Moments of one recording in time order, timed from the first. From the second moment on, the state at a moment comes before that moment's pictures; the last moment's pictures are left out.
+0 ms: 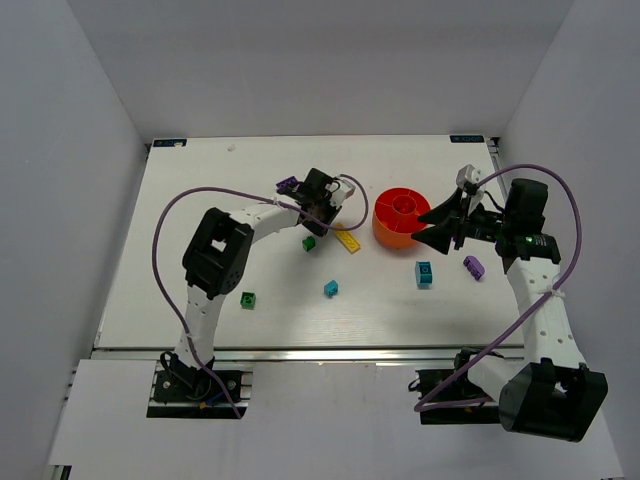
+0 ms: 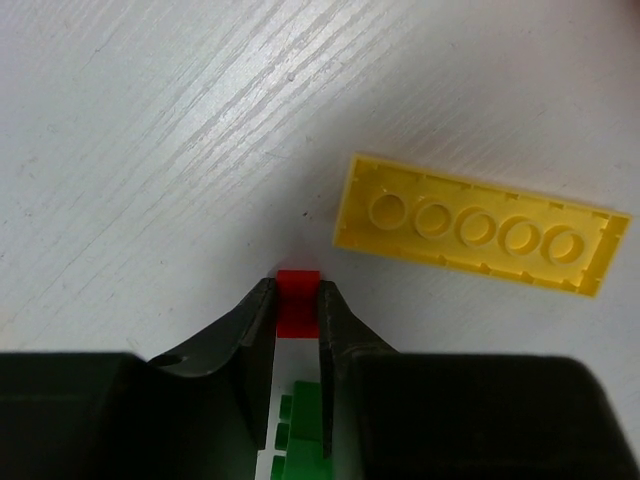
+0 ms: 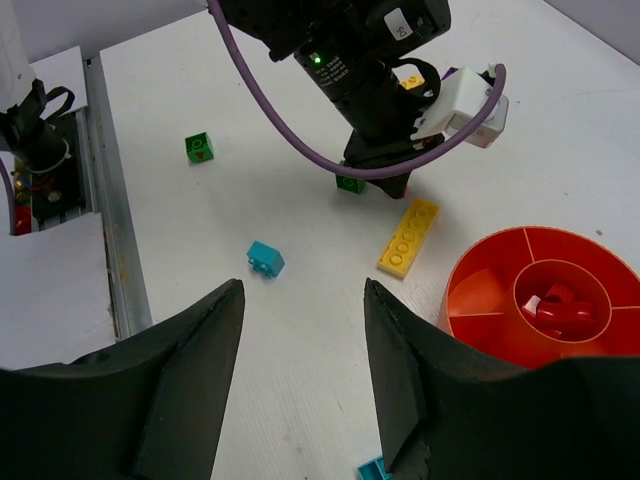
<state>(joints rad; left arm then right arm) -0.60 2.16 1.60 -0.40 0.07 0.15 -0.11 1.07 0.95 -0.43 -1.30 -0.42</state>
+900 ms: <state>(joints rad) -0.66 2.05 1.66 0.21 0.54 -0.33 -0.14 1.07 0.89 -0.24 -0.91 -0.16</state>
